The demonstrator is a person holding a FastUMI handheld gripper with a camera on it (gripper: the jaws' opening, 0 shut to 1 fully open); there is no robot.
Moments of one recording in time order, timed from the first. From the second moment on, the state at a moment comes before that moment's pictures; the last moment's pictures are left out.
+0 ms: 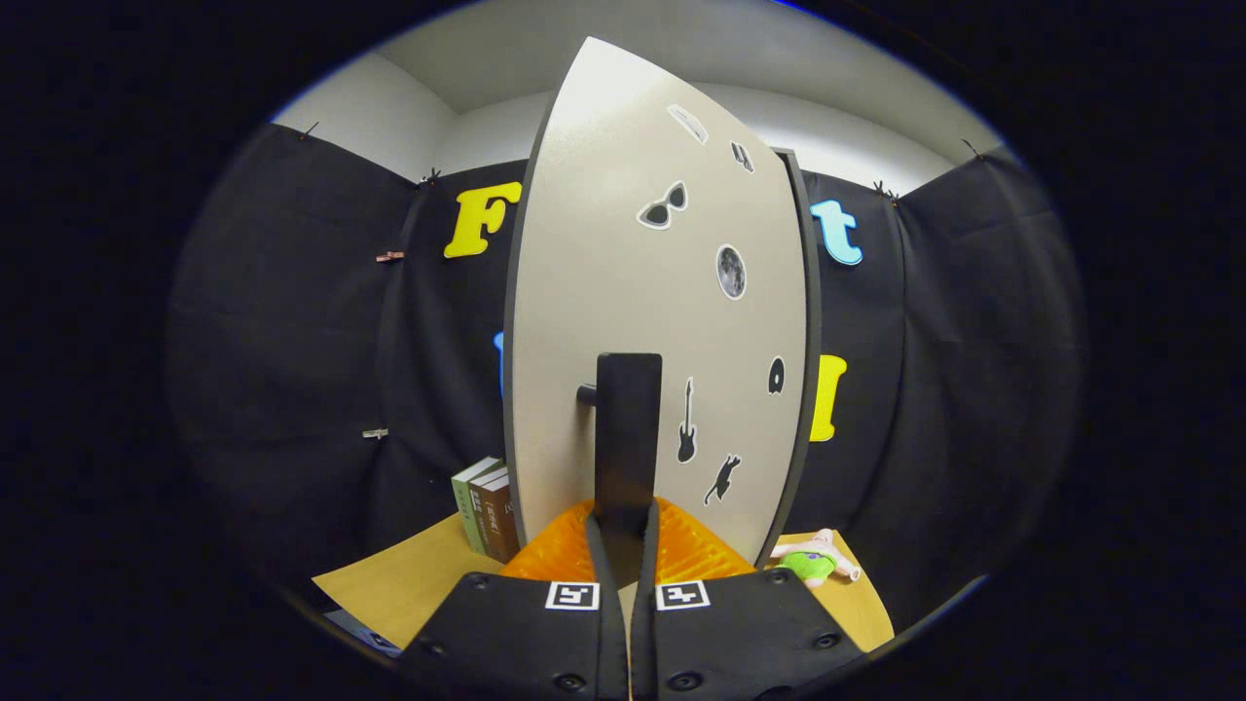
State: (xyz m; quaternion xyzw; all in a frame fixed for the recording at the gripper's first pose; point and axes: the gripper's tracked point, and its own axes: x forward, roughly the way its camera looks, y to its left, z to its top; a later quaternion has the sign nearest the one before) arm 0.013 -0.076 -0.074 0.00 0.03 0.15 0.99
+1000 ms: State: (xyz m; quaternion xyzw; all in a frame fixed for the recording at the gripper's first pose) arm -0.006 -0.257 -0.079 0.04 0.03 0.02 1.00
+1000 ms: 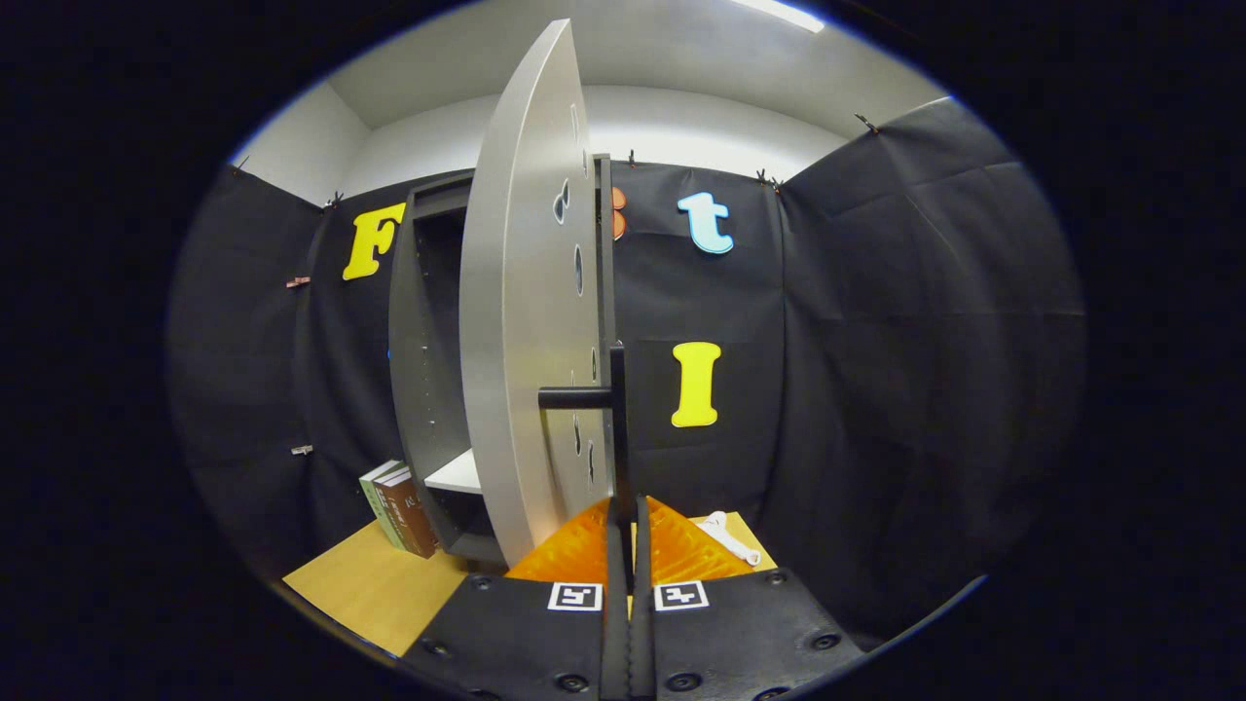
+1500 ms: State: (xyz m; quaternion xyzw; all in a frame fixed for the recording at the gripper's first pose) arm -0.045 -0.267 -0.073 0.00 0.02 -0.07 1.00
